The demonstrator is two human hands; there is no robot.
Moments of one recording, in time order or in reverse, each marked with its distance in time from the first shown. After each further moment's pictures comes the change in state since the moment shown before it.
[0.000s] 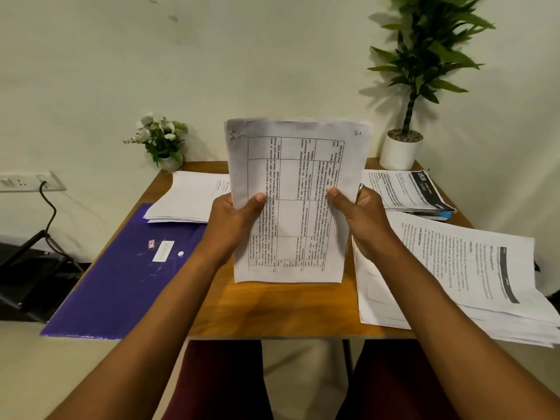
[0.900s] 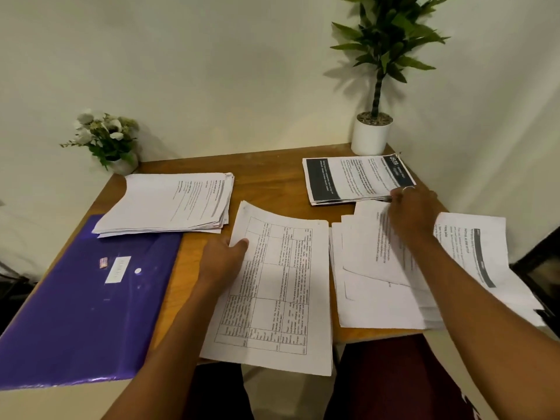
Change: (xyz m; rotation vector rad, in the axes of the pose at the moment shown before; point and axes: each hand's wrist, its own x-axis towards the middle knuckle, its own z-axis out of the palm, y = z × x) left_hand 0.021 -0.112 0.036 0.480 0.006 -0.378; right_hand 0.082 0.089 -0.173 -1.210 0.586 0.002
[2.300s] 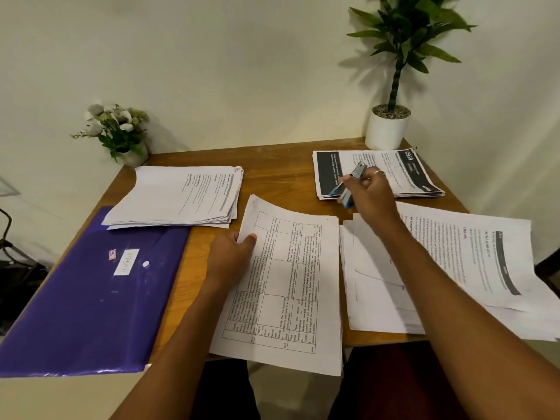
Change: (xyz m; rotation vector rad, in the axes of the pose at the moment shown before) left_hand 0.001 -0.003 0.005 -0.022 0.025 0.043; right_hand -0.036 -0.106 -0.006 0.777 -0.390 0.124
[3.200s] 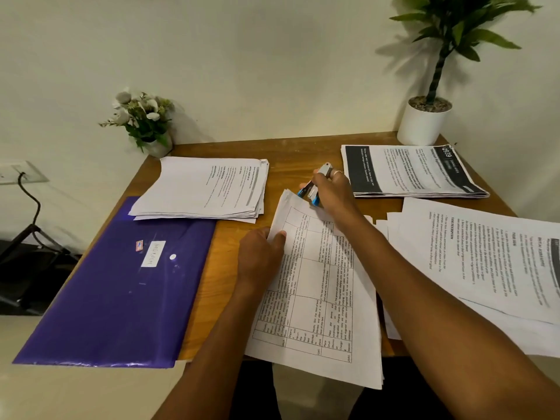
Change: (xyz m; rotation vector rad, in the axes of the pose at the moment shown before) left_hand 0.003 -0.007 0.009 0.032 0.070 0.026; right_hand 0.013 -0.004 0.130 -0.027 -0.137 0.129
